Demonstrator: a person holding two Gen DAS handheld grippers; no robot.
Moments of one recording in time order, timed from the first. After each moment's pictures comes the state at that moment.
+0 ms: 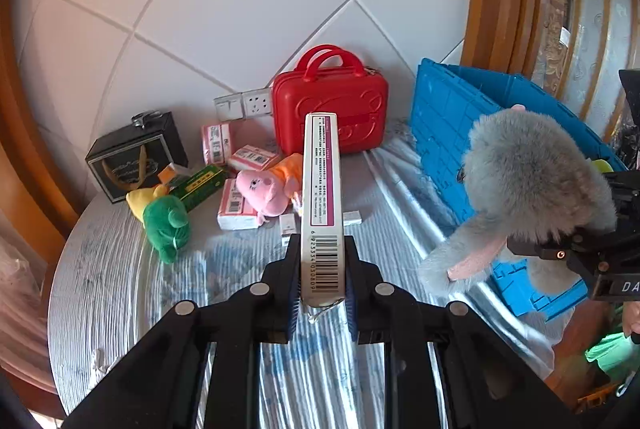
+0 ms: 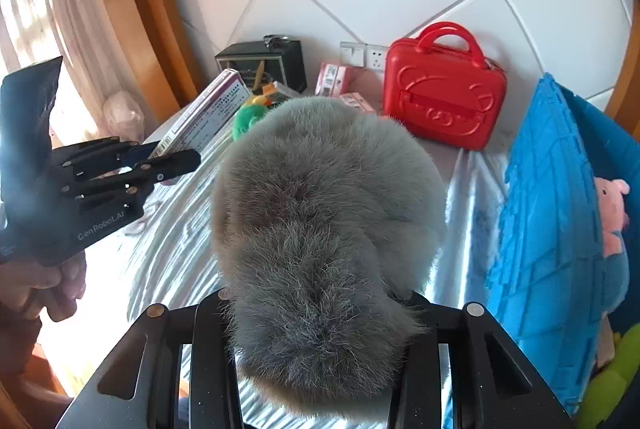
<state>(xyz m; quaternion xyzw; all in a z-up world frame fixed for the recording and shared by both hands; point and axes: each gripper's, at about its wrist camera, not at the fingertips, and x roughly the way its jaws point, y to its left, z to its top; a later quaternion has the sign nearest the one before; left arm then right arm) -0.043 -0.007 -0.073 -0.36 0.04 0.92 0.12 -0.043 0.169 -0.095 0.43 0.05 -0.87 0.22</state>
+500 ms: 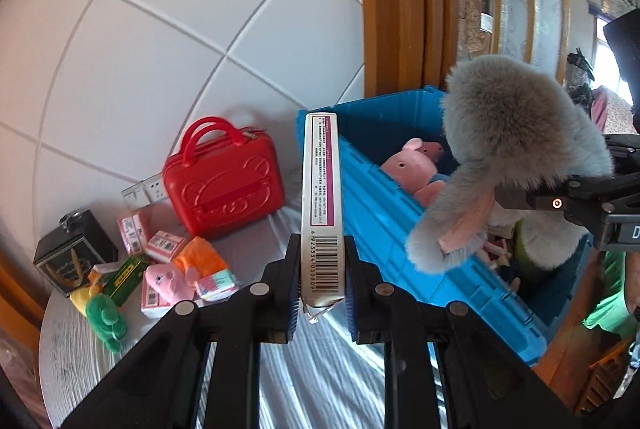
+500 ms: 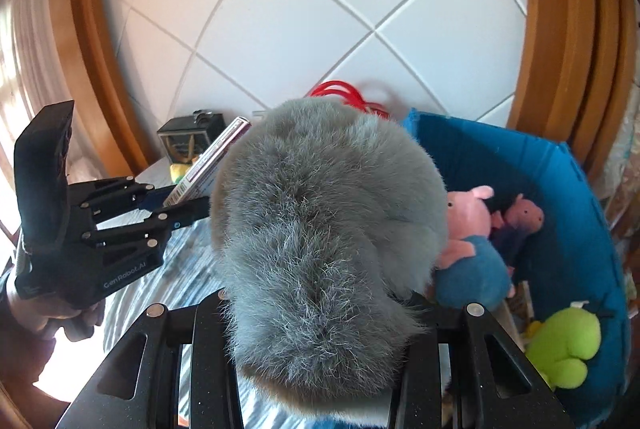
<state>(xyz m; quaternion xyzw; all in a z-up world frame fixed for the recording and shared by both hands) -0.060 0.180 -0.014 -0.30 0.11 0.92 0.24 -0.013 0.335 -0.012 0.36 0.00 -0.93 0.11</state>
